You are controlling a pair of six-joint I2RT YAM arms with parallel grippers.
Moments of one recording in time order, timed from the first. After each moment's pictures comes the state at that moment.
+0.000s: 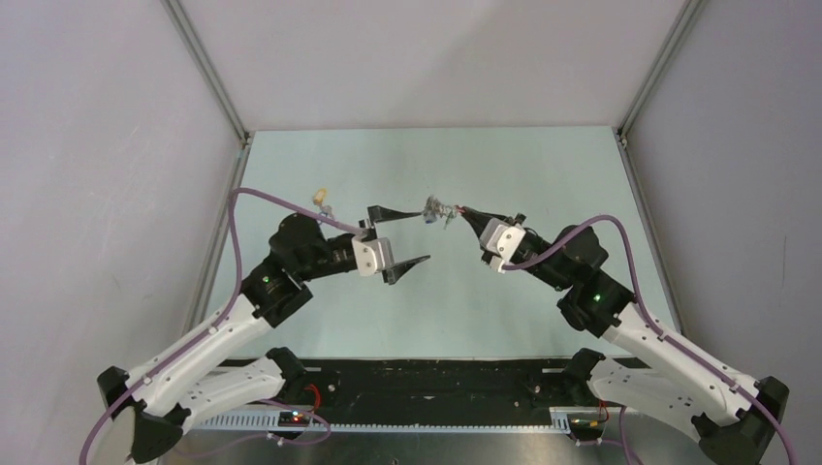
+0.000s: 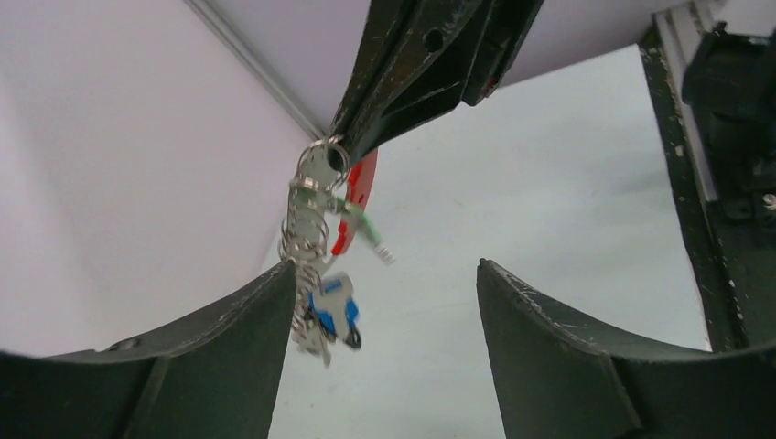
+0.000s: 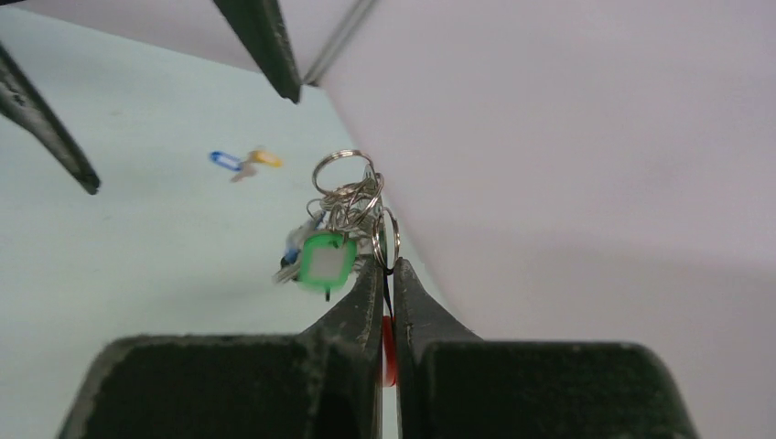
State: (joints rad) left arm -0.78 0.89 0.87 0.02 0.56 0.52; right arm 0.79 0.82 0.77 0.16 -0.24 -0.64
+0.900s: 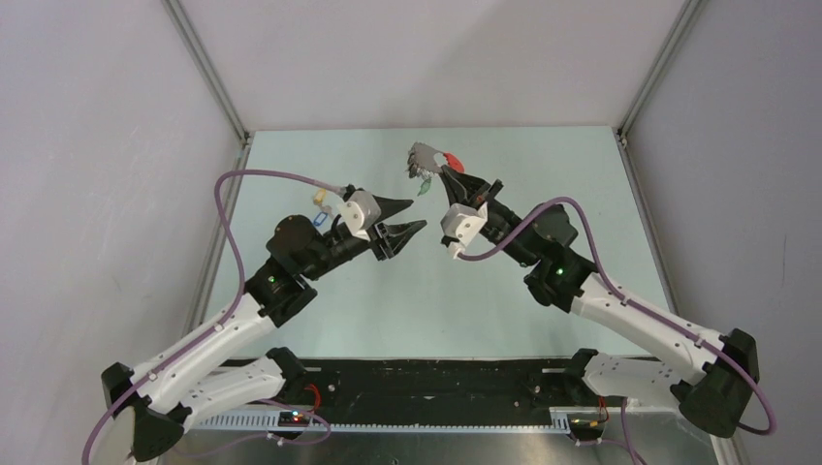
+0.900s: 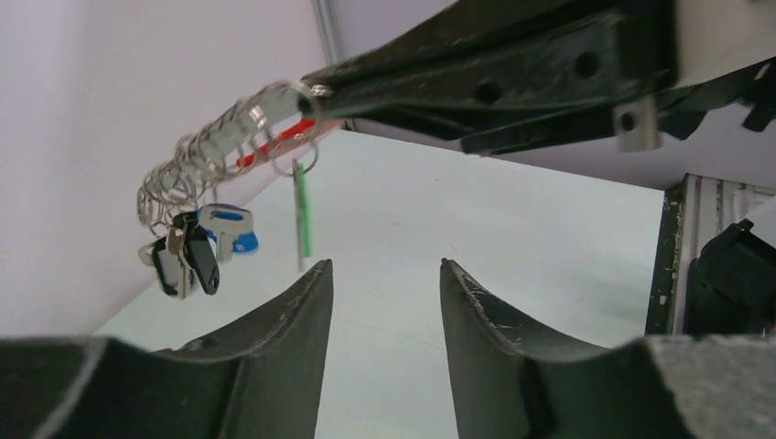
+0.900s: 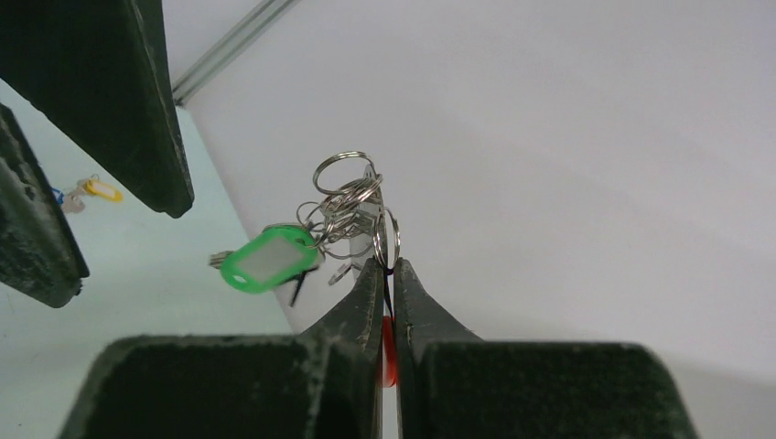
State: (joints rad) left arm -0.78 0.89 0.84 0.21 0.26 0.08; right arm 0.85 1.06 0.92 0.43 -0.10 -0.97
